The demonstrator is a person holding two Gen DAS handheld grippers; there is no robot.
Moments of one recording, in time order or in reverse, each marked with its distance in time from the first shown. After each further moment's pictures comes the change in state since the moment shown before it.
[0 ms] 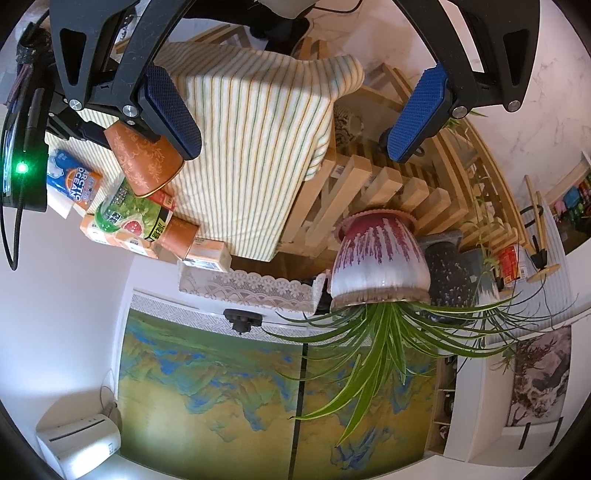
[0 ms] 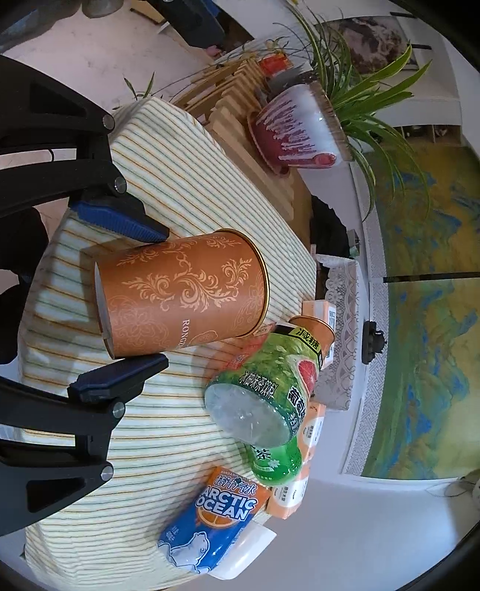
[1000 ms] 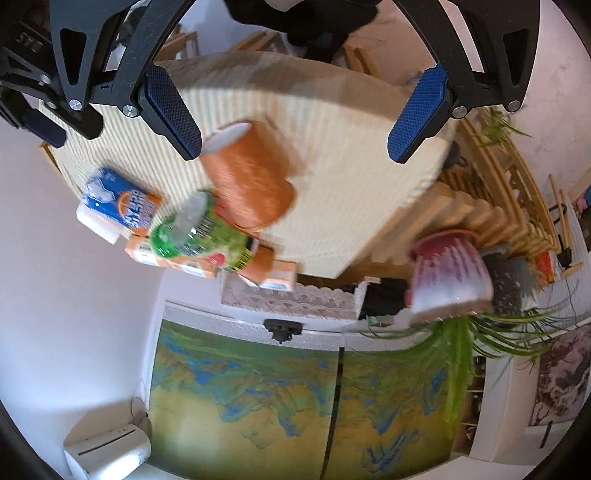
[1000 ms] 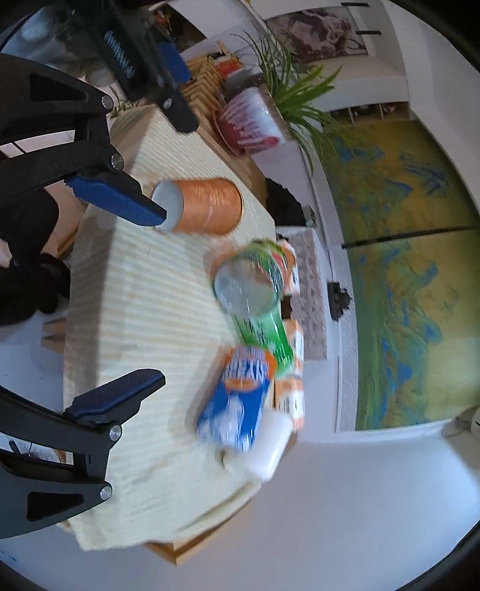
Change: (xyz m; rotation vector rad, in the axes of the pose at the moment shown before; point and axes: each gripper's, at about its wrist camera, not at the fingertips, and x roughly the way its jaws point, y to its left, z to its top) left arm 0.000 -0.110 -0.040 0.025 0.012 -0.104; right arm -0.107 -0.099 -0.051 0.136 -0.152 -0.033
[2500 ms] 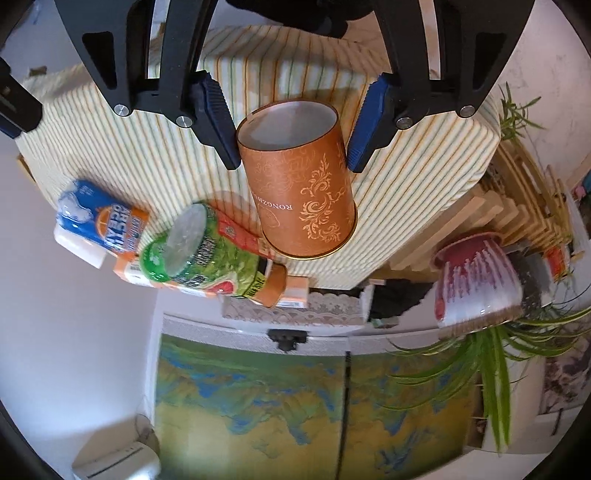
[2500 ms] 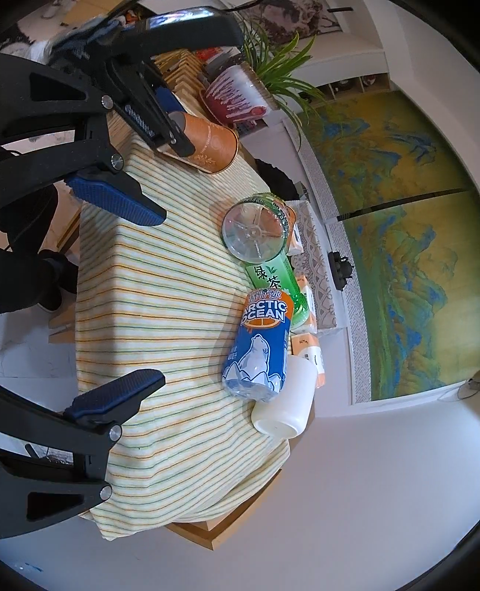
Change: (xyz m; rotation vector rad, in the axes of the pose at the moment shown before) left arm 0.059 -0.024 -0.010 0.071 0.022 0.005; right arm 0.004 -0.050 -0.016 0.112 0.014 -0.030
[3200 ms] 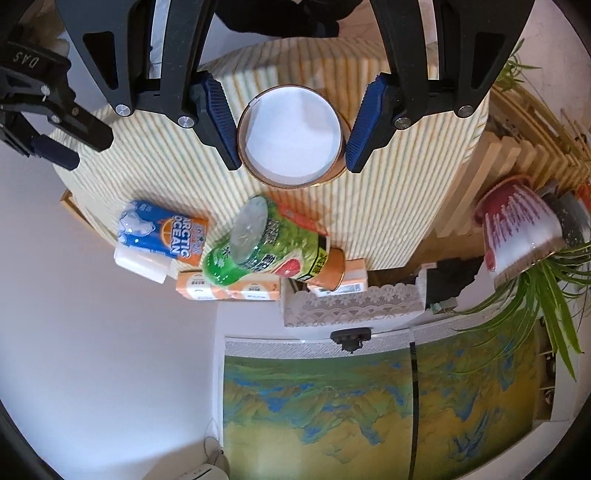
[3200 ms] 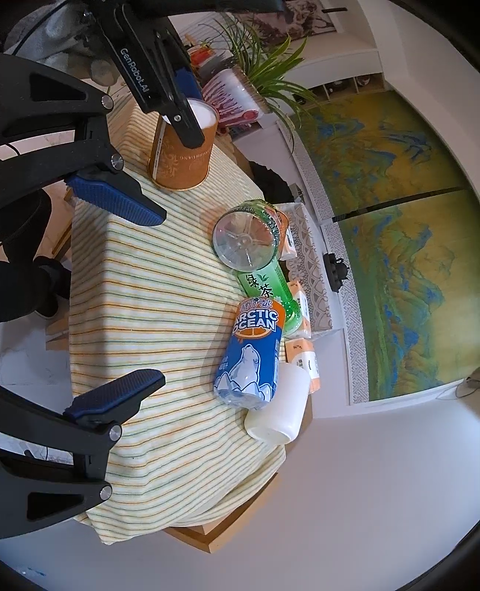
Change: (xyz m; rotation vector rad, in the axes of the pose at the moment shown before) left arm -0.031 -0.016 0.036 0.173 0.034 -0.184; right arm -0.004 0.009 0.007 0.010 -0.016 0.004
